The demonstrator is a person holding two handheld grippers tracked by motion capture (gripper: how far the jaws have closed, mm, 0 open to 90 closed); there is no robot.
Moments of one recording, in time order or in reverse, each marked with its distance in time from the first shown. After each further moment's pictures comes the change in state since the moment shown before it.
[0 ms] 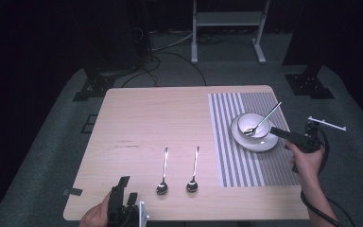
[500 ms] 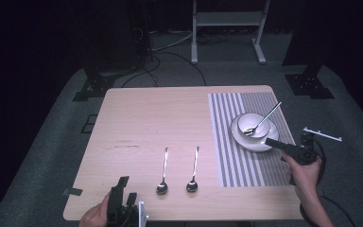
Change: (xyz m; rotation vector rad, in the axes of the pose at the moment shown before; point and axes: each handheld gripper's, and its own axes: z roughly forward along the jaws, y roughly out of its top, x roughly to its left) left arm 0.000 -0.001 -0.001 0.015 -0.004 0.011; right arm 0.009 -0.034 -0.005 0.039 0.039 -0.028
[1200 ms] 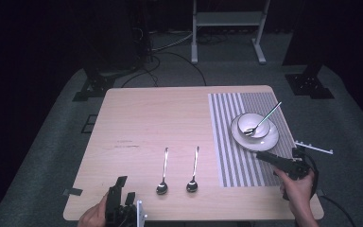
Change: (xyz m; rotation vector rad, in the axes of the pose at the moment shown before) left arm 0.001 -0.004 0.000 0.005 0.005 -0.024; right arm 0.019 -0.042 0.002 0.033 0.044 -0.053
